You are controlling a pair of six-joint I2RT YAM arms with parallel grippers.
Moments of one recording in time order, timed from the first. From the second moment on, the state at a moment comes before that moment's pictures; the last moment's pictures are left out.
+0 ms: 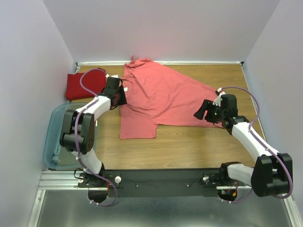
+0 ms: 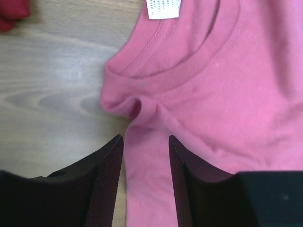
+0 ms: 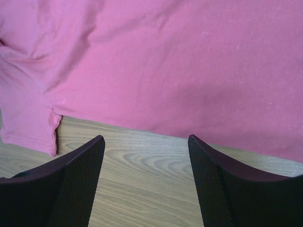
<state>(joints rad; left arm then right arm) -0.20 1.77 1.12 -0.21 -0.08 -0.37 0.11 1.17 0.67 -0.22 -0.28 0.37</state>
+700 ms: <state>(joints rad) -0.34 1.36 0.70 -0.34 -0.11 -0.46 0.11 1.11 0.64 -0.22 -0.30 0.38</state>
